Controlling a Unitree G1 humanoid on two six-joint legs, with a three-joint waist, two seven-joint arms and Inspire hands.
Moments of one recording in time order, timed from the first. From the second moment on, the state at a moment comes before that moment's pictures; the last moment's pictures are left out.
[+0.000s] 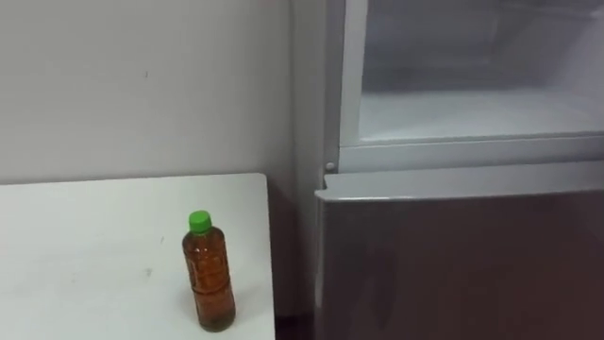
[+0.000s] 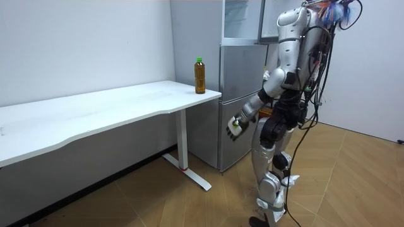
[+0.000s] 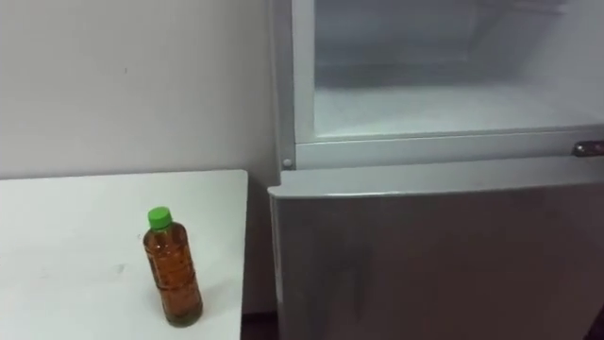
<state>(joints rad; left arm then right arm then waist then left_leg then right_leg) 0.22 0.26 -0.27 0.66 -0.26 0.03 -0.21 -0.02 -0.22 0.25 1.24 0.42 0.01 0.12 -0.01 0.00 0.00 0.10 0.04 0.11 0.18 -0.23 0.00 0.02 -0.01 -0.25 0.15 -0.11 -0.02</state>
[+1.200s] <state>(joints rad) 0.22 0.17 0.00 1.14 -0.29 -0.07 0.13 0.06 -0.20 0.19 1.17 0.28 -0.05 0.11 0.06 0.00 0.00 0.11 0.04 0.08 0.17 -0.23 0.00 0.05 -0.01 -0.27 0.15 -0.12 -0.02</state>
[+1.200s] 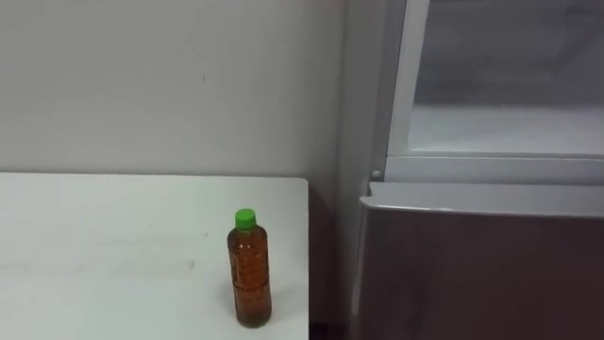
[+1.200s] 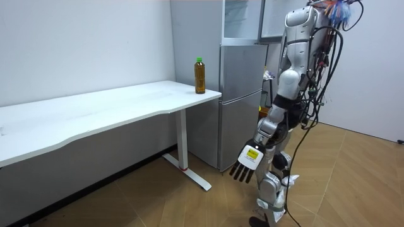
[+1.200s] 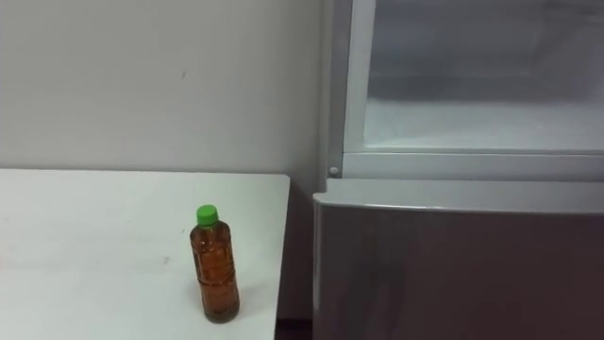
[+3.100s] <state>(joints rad) 0.20 0.21 -0.03 1.10 -0.19 -0.07 0.10 -0.14 -0.25 0.20 -0.11 0.35 -0.04 0.08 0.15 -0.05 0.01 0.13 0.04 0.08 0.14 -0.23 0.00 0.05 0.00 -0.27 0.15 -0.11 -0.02</state>
